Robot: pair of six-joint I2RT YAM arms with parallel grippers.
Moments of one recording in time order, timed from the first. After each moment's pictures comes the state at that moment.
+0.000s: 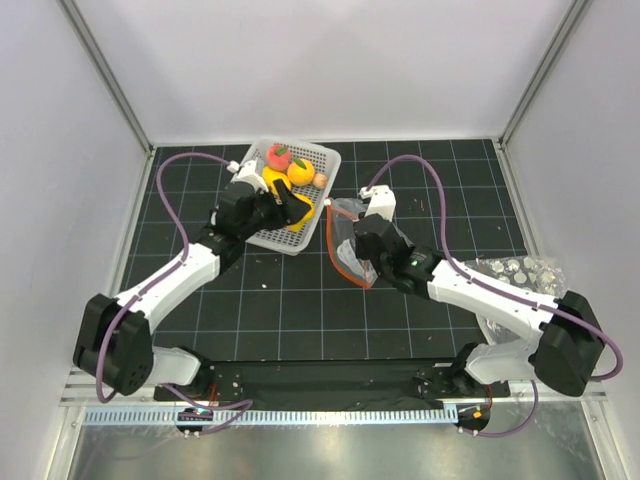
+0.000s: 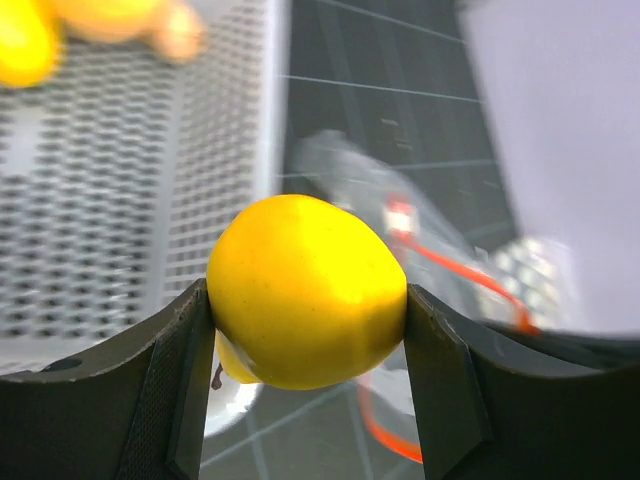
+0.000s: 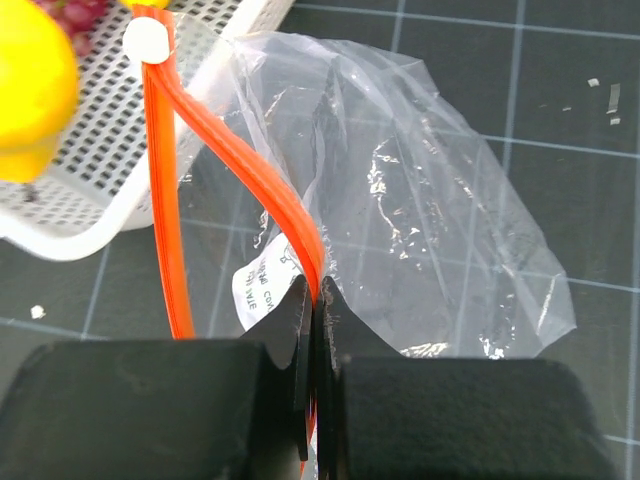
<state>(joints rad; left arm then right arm) -0.47 1.35 0.92 0.06 0.10 -0.66 0.86 1.29 0.93 -0.23 0.59 0.43</state>
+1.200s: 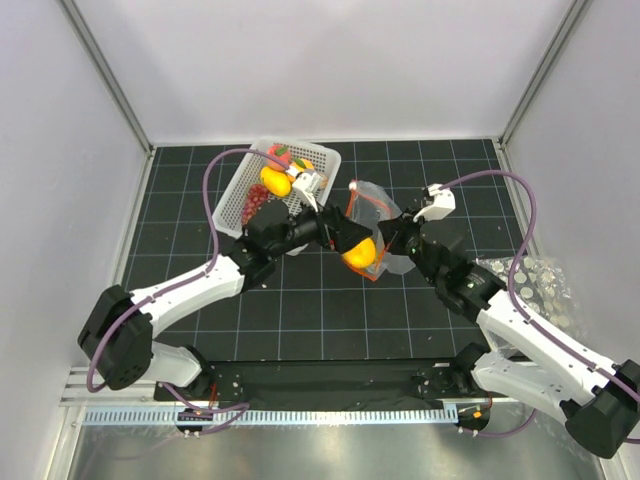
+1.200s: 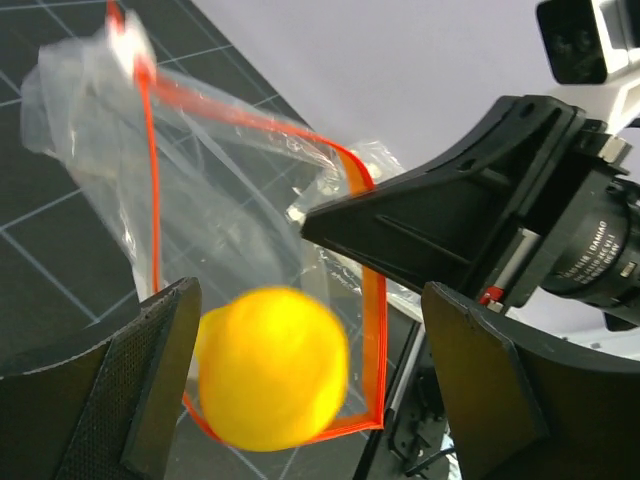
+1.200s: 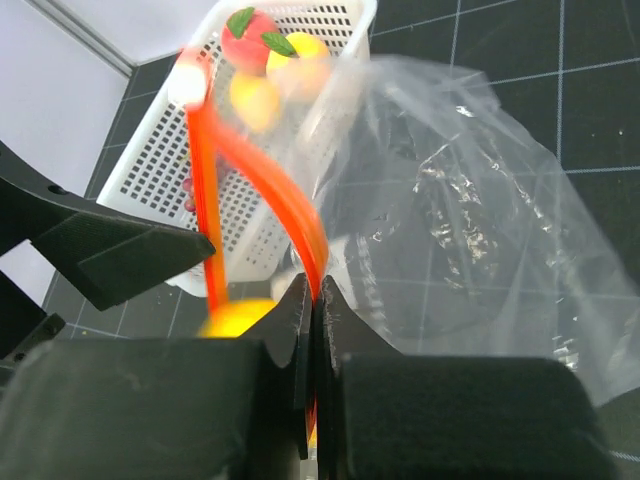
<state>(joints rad) -0.77 1.38 0.90 0.44 0.29 -0.60 0.68 0.91 0.75 -0.09 0.32 0.59</state>
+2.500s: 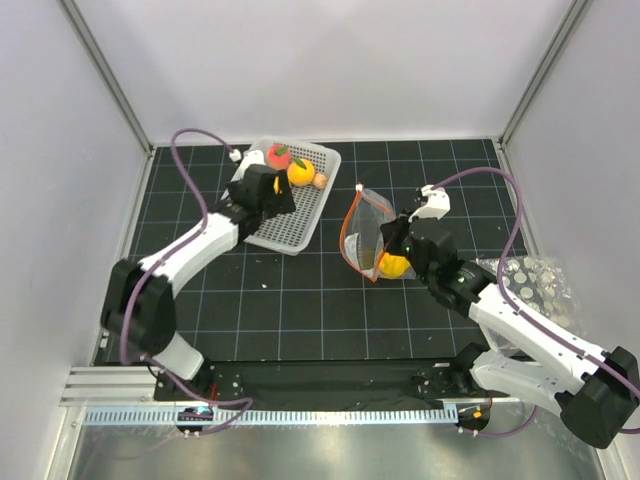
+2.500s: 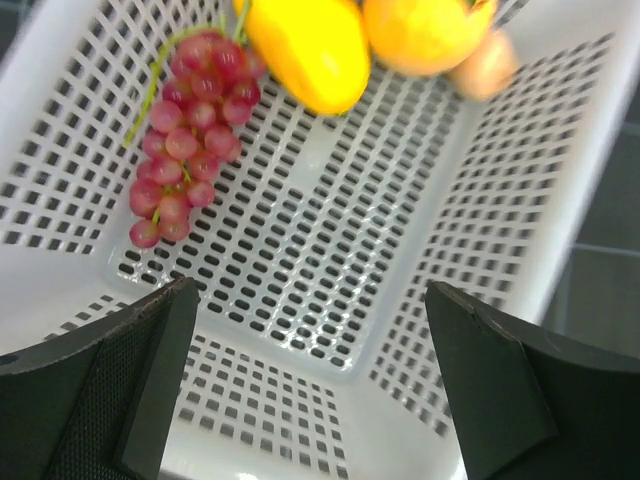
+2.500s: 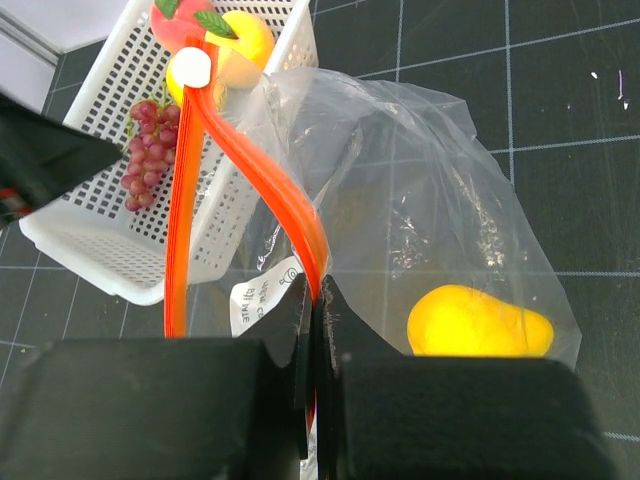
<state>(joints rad) -0.48 1.53 1.15 -0.25 -0.35 -0.52 0.68 0.97 0.75 -0.12 0.41 0.59</state>
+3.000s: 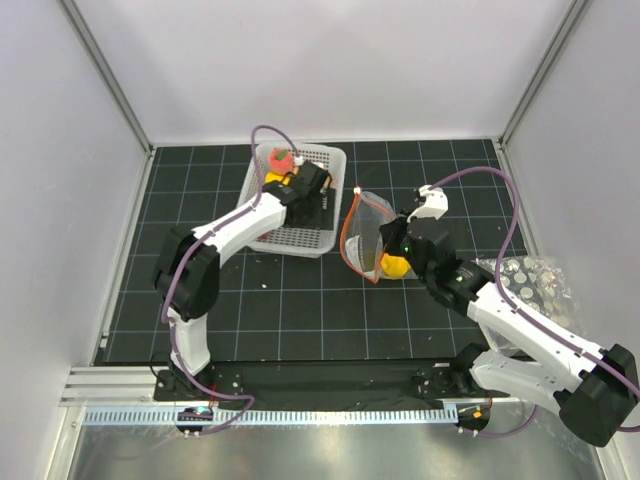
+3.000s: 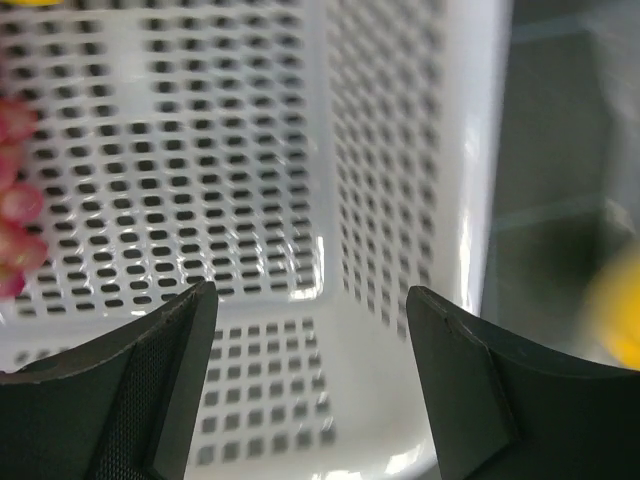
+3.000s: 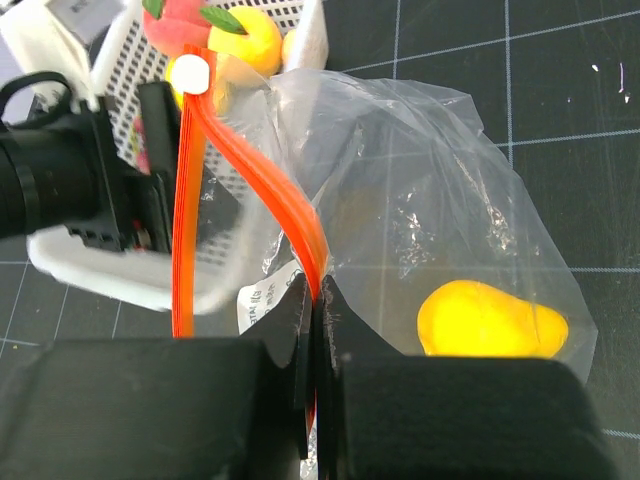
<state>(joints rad) -0.62 1.90 1.54 -0.61 -0.17 -0.47 0.68 0.99 0.75 -0.12 0.40 0.59</state>
